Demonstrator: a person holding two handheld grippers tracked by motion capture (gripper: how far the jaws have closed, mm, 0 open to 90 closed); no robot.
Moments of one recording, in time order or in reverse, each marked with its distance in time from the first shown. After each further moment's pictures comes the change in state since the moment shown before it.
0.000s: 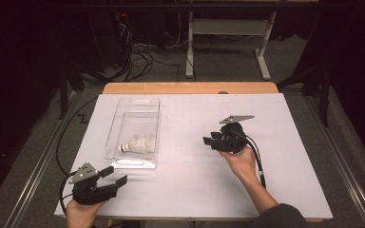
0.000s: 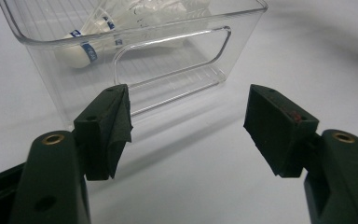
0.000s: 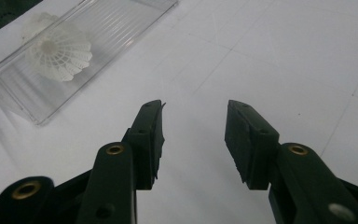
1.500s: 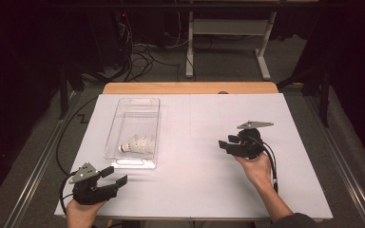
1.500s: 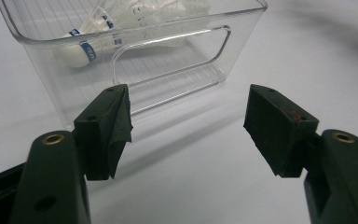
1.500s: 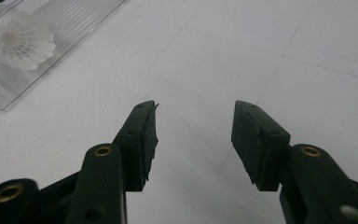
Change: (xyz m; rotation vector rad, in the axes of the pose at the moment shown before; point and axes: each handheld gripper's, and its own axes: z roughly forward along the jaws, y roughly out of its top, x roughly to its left) left arm 0.000 0.000 0.000 0.002 0.000 -0.002; right arm -0.026 -0.029 -0.027 -0.019 -0.084 0.056
